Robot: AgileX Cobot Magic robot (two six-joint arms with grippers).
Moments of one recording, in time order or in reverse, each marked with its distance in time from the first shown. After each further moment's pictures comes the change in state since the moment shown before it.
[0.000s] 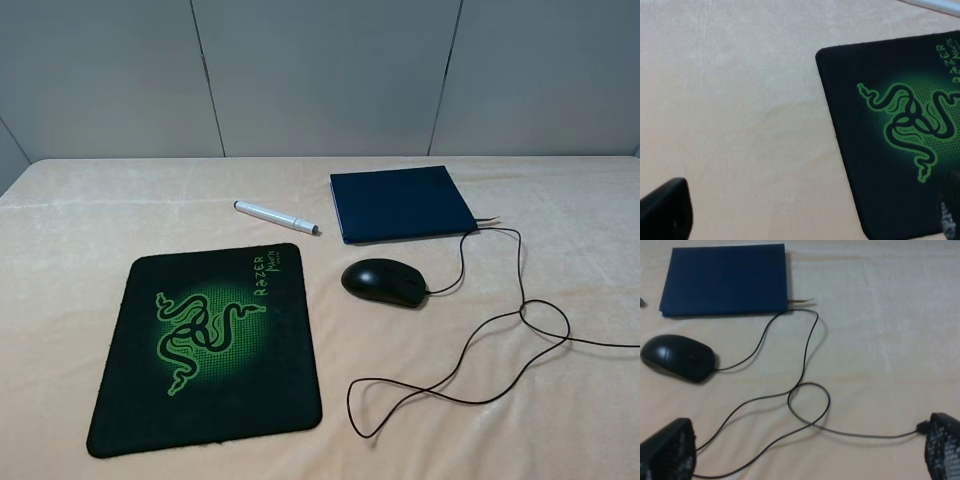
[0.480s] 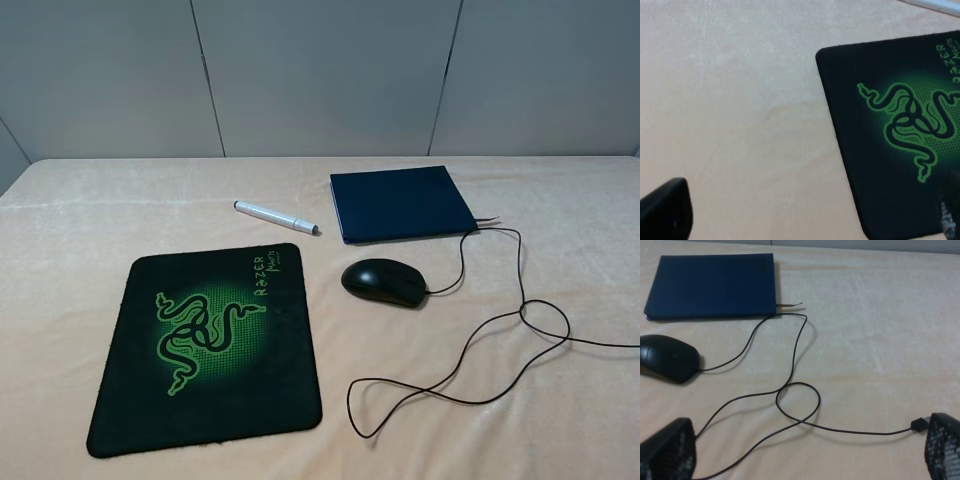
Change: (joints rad) left arm 0.000 0.000 0.000 0.000 0.000 0.000; right arm 0.000 -0.298 0.201 -0.033 -0.025 0.018
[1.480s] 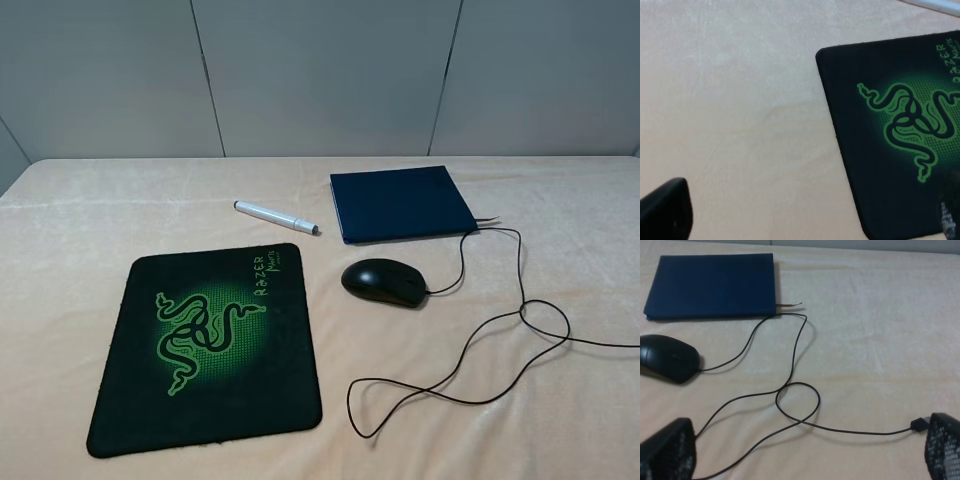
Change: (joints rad) left arm 0.000 0.000 0.000 0.000 0.000 0.000; right arm 0.000 0.000 0.000 -0.001 0.000 0.000
